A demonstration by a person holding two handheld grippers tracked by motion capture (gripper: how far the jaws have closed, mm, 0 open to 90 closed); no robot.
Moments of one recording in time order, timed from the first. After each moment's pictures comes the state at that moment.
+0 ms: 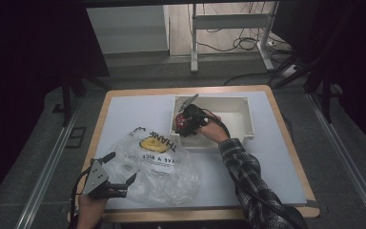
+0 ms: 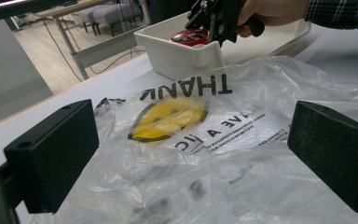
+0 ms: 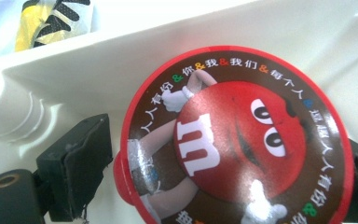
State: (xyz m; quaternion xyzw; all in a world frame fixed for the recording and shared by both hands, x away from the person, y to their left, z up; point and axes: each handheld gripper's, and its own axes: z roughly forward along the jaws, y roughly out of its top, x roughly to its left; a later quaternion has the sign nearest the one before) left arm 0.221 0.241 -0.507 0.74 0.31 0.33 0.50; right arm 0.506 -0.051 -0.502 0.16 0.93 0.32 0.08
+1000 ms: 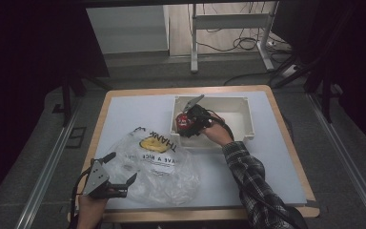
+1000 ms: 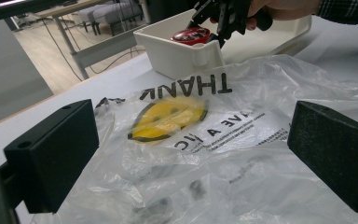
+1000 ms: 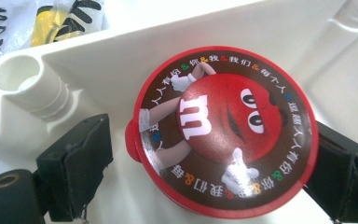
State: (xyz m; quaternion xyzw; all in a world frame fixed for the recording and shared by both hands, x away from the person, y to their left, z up) left arm 0.221 0.240 -0.507 0.74 0.31 0.33 0.50; right arm 0.497 -0.066 -0.494 0.16 0.92 0.34 0.09
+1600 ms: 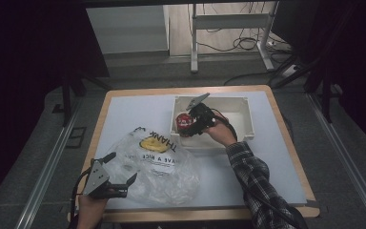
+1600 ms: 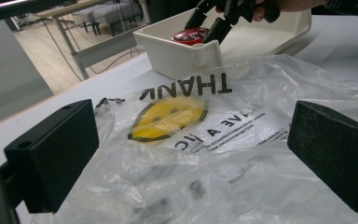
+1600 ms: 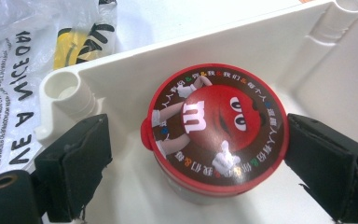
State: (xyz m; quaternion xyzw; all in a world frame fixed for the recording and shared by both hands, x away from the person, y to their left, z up) left arm 0.221 0.240 -0.507 0.74 0.31 0.33 0.50; right arm 0.490 -0.078 -0.479 0.16 0.91 0.37 0.09
